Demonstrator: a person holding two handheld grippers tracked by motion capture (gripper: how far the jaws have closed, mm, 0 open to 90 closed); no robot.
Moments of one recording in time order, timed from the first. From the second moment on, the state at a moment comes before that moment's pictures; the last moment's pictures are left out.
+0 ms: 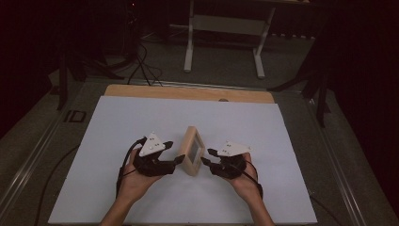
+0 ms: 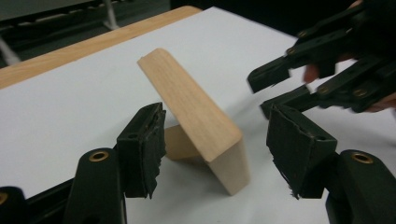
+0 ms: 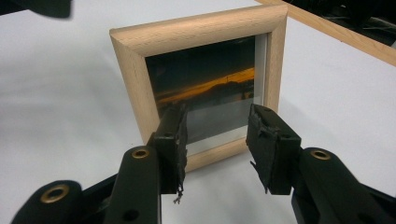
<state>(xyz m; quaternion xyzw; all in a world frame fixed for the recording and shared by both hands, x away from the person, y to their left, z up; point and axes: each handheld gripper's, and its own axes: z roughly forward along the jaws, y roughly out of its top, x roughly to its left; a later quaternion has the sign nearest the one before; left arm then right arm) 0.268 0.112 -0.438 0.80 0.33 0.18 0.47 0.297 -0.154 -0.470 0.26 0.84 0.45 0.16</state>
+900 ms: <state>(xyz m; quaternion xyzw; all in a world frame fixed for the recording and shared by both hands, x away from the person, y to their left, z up) 0.290 0.087 -0.464 0.80 0.37 0.14 0.45 0.298 -0.159 -0.467 0.27 0.83 0.46 0.16</state>
